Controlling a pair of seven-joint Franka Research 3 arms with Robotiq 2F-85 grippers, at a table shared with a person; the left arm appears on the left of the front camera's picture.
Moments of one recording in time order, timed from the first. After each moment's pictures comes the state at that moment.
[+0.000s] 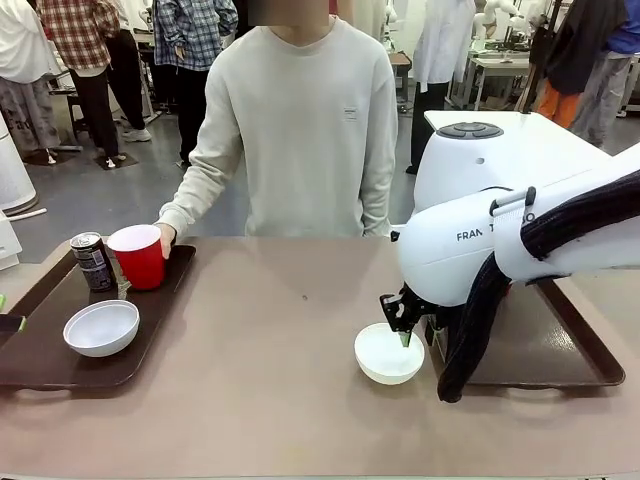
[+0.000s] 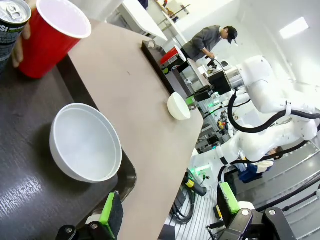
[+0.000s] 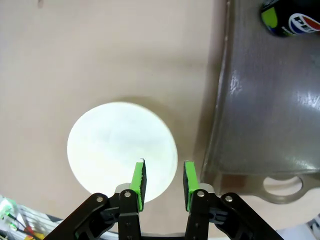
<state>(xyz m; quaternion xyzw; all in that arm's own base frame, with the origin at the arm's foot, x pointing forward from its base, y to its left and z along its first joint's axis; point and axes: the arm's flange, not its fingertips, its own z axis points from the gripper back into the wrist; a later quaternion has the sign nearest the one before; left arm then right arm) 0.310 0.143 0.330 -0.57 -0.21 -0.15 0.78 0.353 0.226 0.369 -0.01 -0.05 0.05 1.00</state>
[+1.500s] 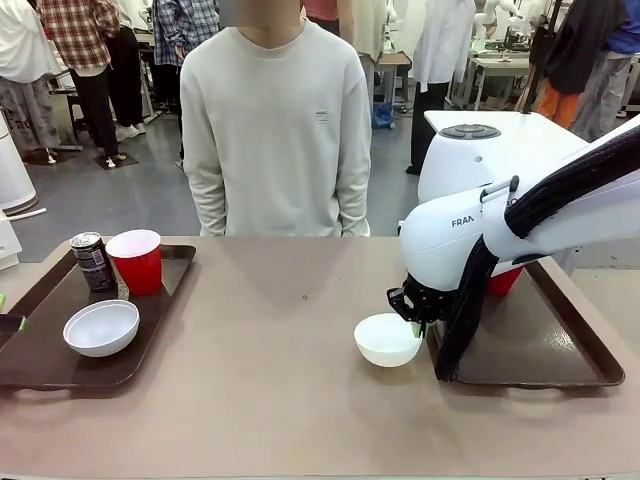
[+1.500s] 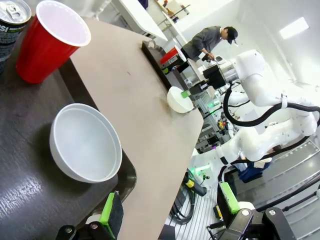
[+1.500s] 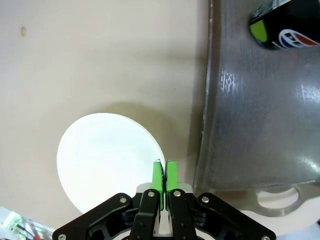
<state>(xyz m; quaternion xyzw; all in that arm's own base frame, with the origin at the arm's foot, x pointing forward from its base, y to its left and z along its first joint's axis) 0.310 0.143 0.330 -0.57 -0.21 -0.15 0.78 0.379 0.215 0.366 0.00 -0.05 0.02 1.00</state>
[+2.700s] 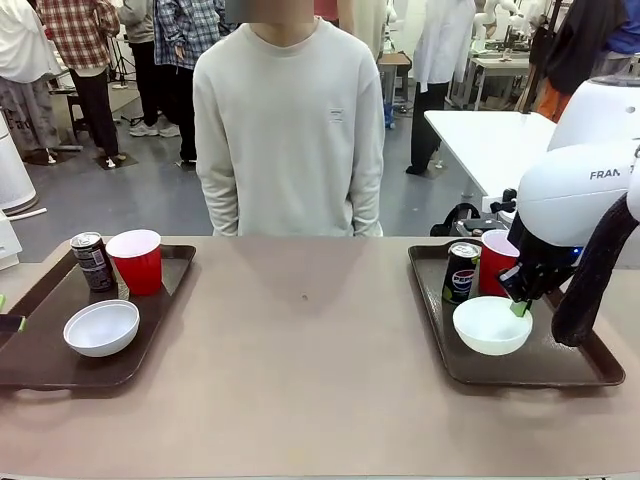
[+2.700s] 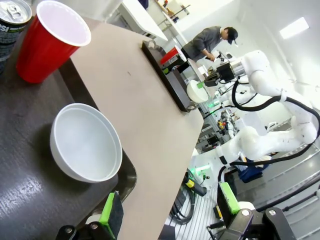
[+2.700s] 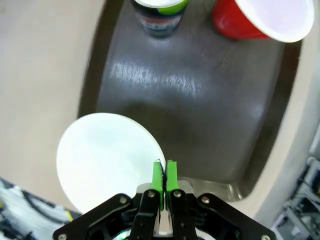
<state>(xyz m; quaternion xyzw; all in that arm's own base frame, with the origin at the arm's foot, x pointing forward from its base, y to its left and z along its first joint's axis) 0.310 0.143 0.330 -0.57 -0.21 -0.15 0.78 0.379 0.065 0.412 -0.02 -0.06 0.13 0.99</state>
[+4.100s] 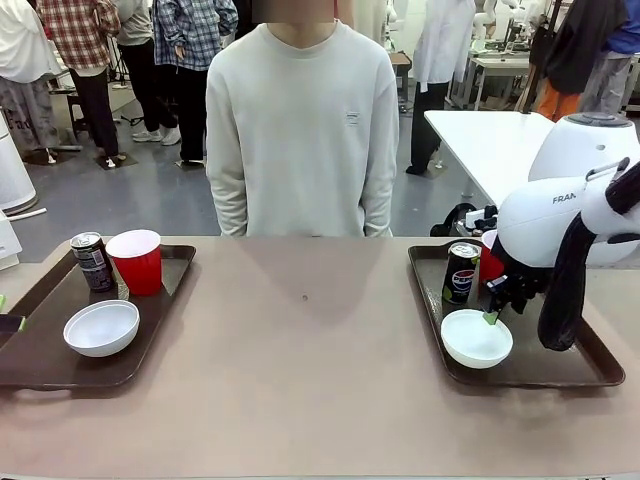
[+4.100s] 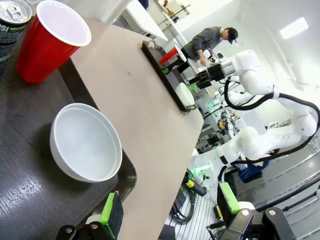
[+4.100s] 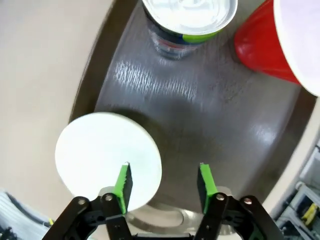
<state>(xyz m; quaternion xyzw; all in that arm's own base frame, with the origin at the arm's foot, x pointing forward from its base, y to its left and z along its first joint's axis) 0.310 0.143 0.330 -0.57 -0.21 -0.15 0.78 0.398 0.070 0.380 -0.01 -0.06 0.20 0.98</state>
